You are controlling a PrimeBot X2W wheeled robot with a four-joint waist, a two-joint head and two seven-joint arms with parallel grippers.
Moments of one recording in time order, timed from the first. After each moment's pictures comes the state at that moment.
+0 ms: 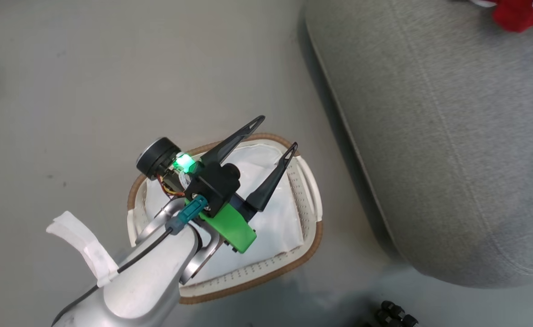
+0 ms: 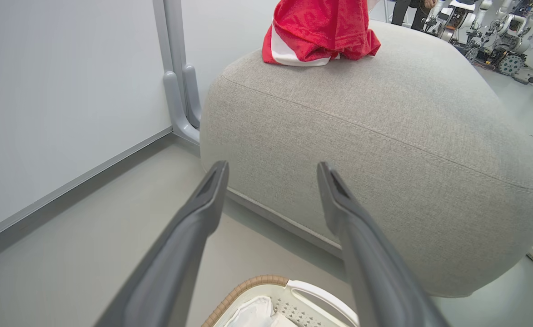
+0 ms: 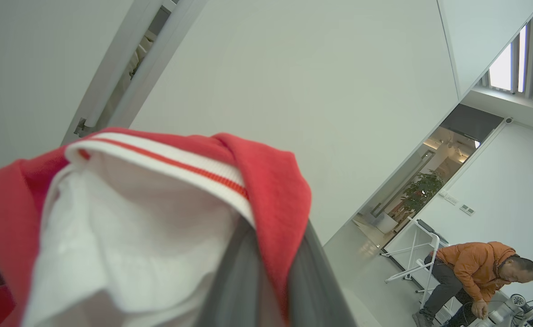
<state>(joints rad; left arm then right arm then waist) -0.61 0.27 -0.80 0.21 -0.34 -0.11 -0.21 -1.12 -0.63 -0.14 0.50 -0.03 0.13 -0.20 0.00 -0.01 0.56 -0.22</state>
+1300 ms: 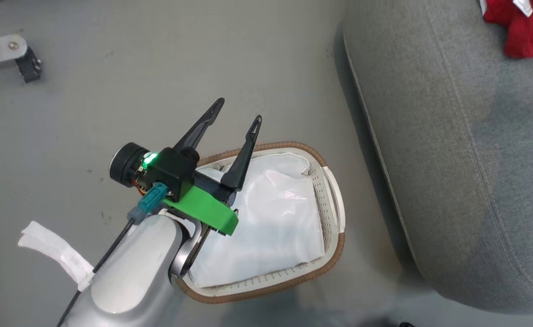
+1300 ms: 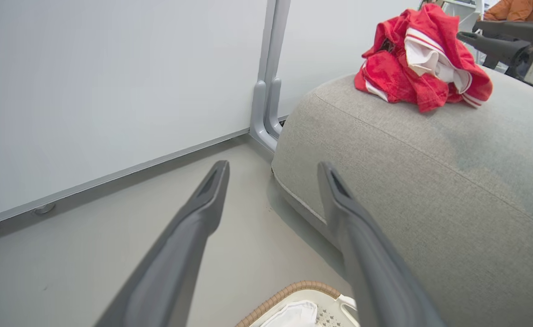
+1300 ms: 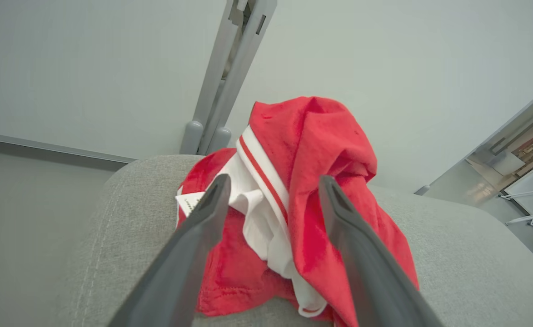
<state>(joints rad) -0.57 0.23 -0.67 0.25 -0.43 -0.04 -0.26 -0.76 -0.37 -0.16 0.53 -0.06 0.13 -0.26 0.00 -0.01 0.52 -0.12</state>
